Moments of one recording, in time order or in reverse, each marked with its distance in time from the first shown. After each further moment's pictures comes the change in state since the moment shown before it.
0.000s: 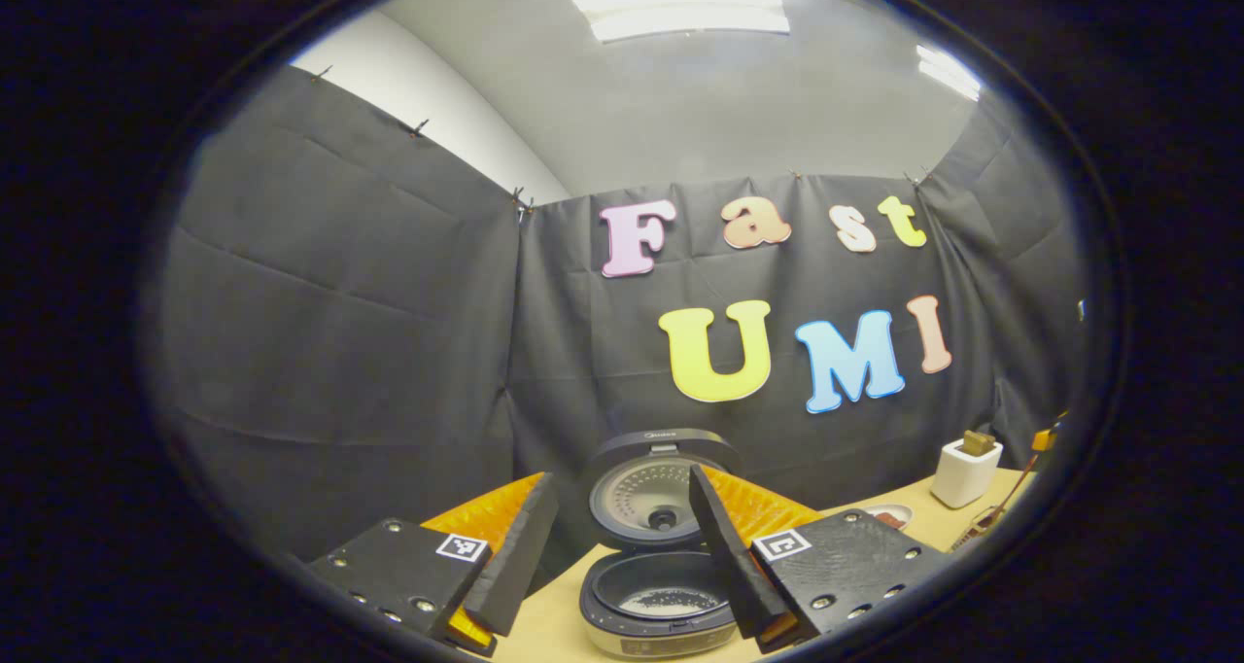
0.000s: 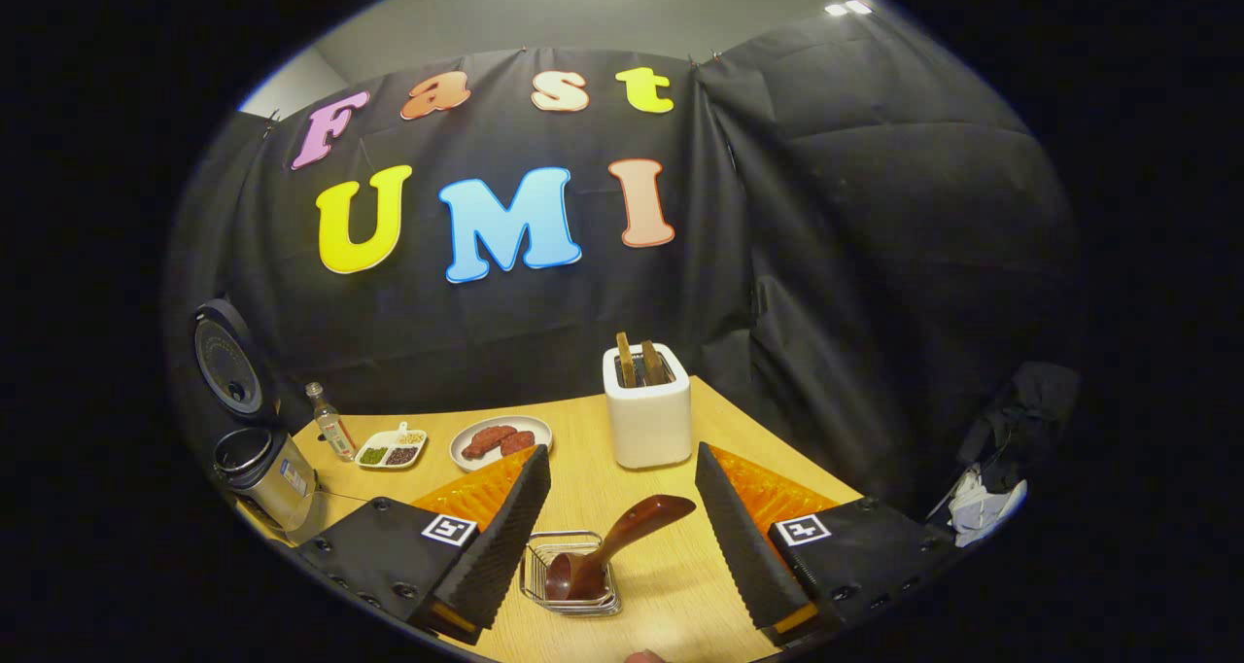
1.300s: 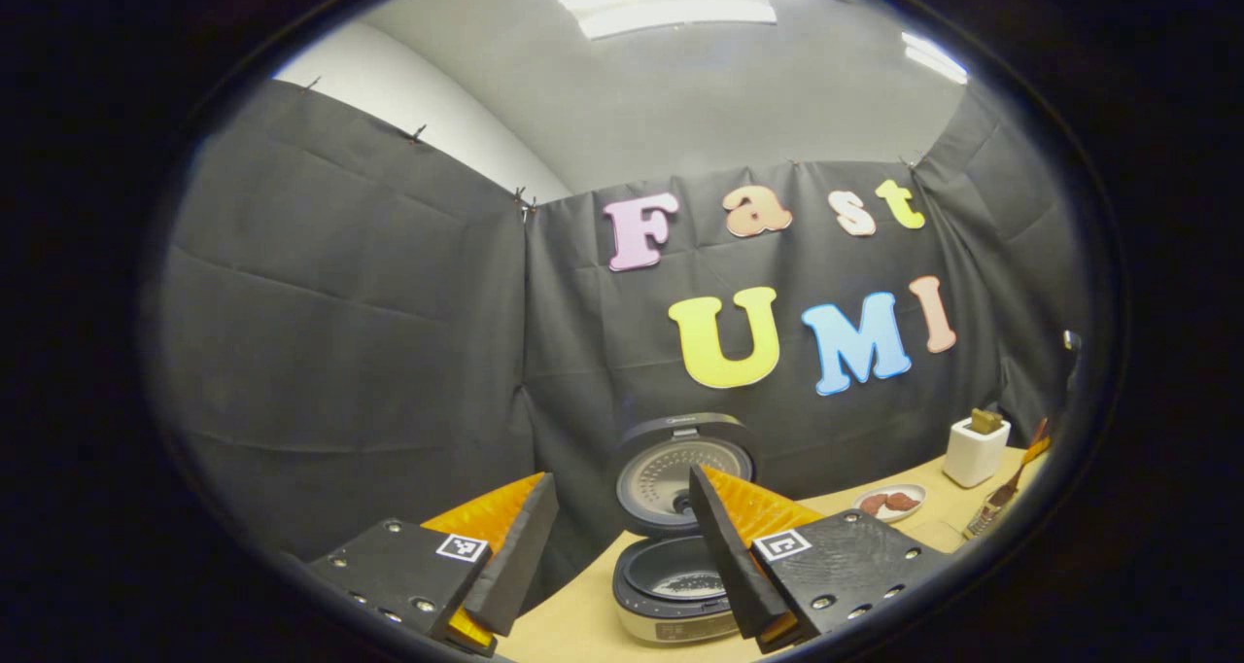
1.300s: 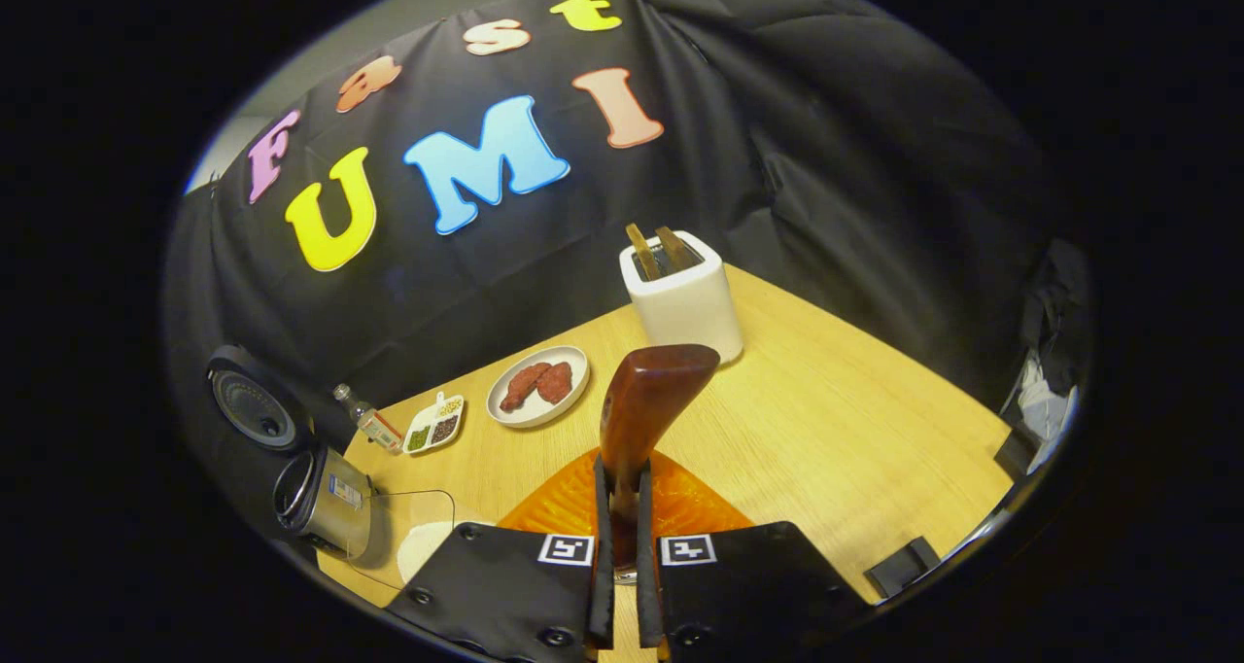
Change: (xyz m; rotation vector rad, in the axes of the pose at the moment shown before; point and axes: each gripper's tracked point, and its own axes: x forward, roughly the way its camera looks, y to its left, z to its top) left arm -0.017 0.030 -0.010 0.038 0.048 0.011; right arm 0.022 0.041 -0.047 0.185 0.231 0.098
